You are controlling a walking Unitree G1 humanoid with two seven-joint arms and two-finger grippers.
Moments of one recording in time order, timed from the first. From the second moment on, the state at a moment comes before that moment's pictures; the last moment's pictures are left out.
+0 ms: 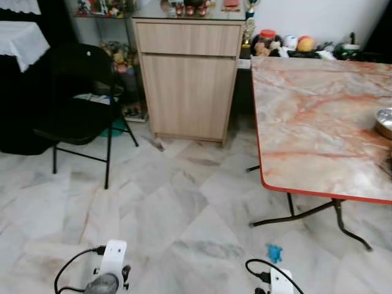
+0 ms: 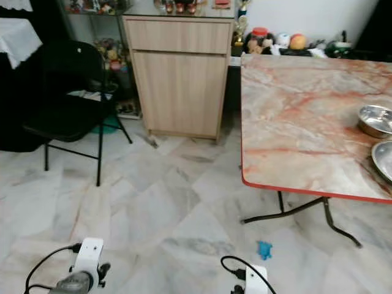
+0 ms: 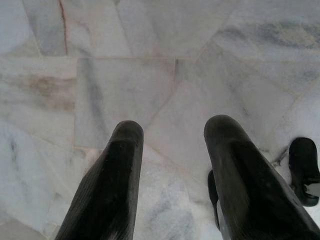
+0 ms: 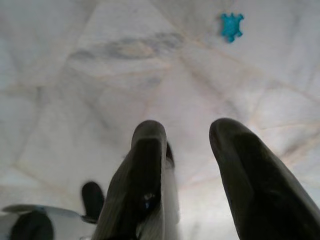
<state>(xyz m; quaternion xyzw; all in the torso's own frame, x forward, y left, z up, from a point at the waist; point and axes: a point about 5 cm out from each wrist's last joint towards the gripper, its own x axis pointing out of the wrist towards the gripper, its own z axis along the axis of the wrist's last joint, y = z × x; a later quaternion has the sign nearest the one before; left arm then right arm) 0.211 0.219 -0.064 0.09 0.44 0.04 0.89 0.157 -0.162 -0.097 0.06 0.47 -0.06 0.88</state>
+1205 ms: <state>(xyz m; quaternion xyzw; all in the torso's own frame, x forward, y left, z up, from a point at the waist) 0.219 0.210 -0.061 0.08 0.42 0.04 0.90 0.159 -0.174 -0.095 0.05 0.47 -0.07 0.88</state>
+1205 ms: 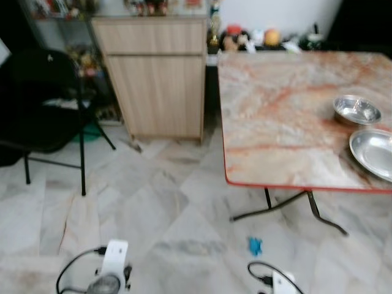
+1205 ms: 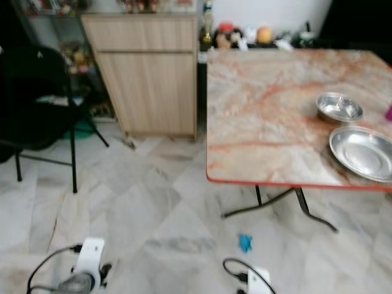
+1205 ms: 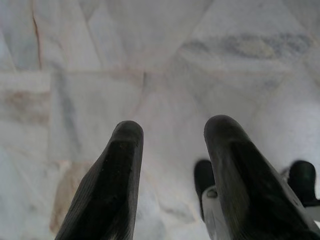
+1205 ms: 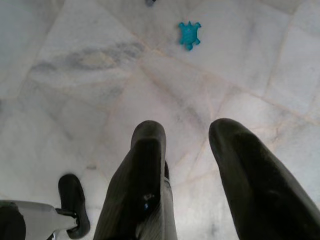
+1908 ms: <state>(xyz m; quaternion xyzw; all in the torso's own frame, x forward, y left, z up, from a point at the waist) 0.220 0.203 -0.062 0.08 0.42 0.03 0.90 0.152 -0.178 -0.098 0.04 0.47 -0.07 0.88</state>
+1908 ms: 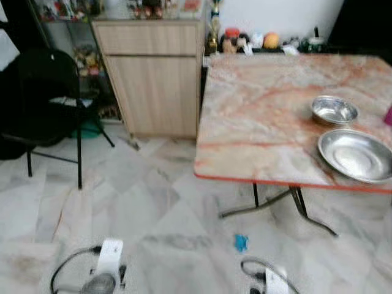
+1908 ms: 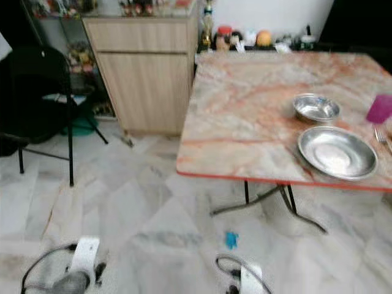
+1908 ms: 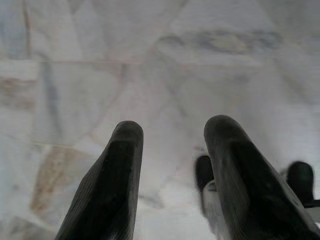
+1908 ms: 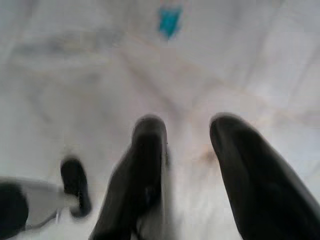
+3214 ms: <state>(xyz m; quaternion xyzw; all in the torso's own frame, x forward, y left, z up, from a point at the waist) 0.216 0.210 -0.063 0.08 0.42 0.04 0.90 0.174 -0.181 -0.079 0.03 0.34 -0.10 0.93</state>
